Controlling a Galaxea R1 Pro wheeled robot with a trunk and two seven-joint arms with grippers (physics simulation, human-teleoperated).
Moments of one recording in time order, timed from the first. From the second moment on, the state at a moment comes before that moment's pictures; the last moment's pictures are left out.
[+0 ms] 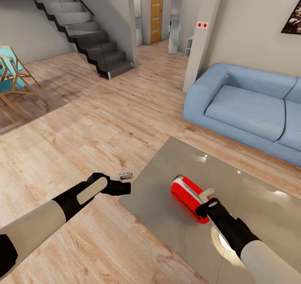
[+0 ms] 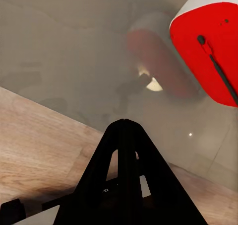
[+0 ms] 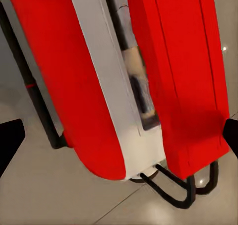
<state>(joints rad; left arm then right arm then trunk) -0.97 0.24 -0.95 -0.86 1.35 0.70 0.19 -0.66 -0.17 0.39 -0.76 0.08 0.57 -0.01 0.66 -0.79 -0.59</state>
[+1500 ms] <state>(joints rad) -0.97 0.24 -0.95 -0.86 1.35 0.70 0.19 -0.66 -0.17 0.38 -0.81 0.09 0.58 -0.01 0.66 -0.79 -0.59</state>
